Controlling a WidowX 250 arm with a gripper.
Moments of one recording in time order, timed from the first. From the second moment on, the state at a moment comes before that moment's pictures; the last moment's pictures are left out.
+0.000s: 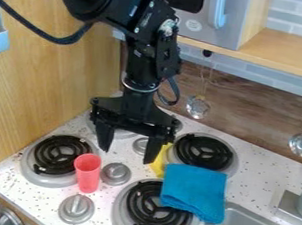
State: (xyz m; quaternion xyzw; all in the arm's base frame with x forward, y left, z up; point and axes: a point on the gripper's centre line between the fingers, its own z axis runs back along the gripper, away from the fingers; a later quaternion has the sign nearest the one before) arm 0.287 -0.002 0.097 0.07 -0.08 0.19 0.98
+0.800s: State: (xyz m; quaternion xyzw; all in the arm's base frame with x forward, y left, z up) arm 0.377 0.009 0.018 0.09 -0.02 0.17 0.98
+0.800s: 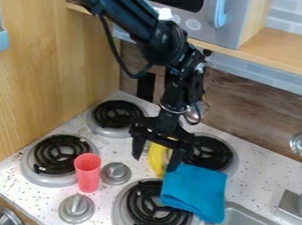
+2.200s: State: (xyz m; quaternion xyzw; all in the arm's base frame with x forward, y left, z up) arm 0.432 0.059 0.011 0.07 -0.24 0.17 0.95
